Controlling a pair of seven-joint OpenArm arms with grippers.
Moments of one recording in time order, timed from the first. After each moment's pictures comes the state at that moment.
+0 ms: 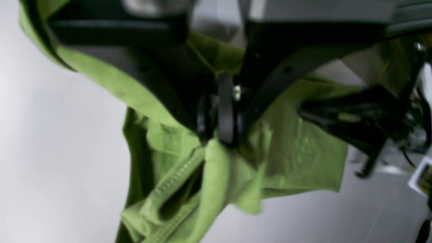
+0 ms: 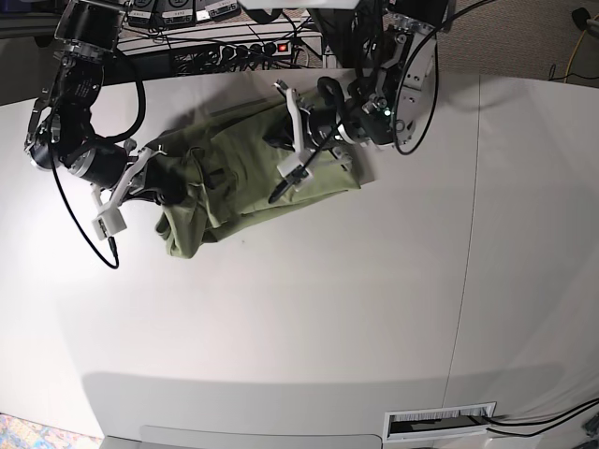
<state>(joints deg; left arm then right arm) 8.0 3.6 16.7 93.7 -18.8 -35.3 52.8 -5.0 21.5 23.3 98.9 58.2 37.4 -74.3</state>
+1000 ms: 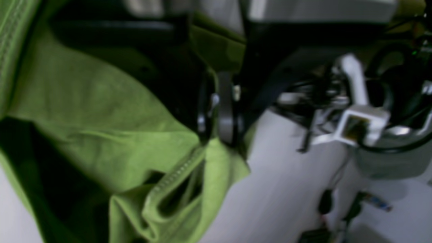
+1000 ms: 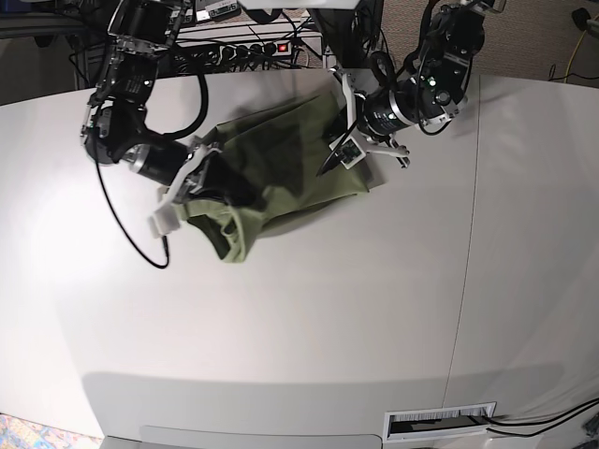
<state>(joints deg) 15.2 -10.0 16.8 101.1 -8.1 -33.4 37.6 -4.2 6.1 18.8 98.9 63.6 38.0 -76.0</state>
